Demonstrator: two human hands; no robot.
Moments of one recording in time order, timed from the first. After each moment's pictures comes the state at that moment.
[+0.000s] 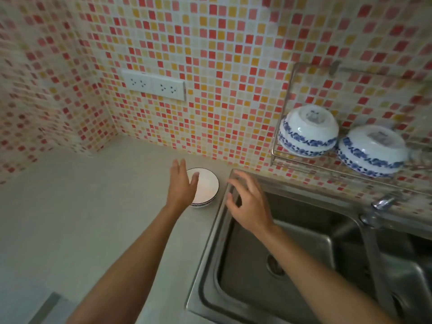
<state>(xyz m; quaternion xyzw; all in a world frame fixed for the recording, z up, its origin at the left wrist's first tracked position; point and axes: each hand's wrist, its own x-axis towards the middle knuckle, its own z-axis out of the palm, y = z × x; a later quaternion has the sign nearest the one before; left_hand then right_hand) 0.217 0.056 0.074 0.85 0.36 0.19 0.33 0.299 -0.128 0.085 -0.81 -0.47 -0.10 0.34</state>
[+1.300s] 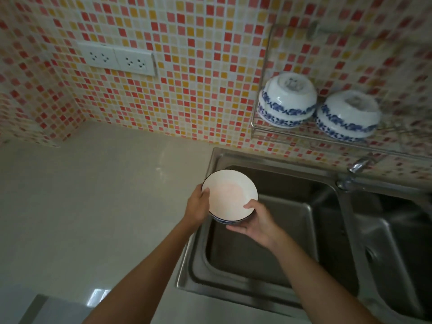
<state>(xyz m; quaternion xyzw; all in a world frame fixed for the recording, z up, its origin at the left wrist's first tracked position) 0.208 -0.045 0.017 0.70 0.33 0.10 0.62 0.282 -0.209 0.026 -0.50 0.15 0.48 0.71</state>
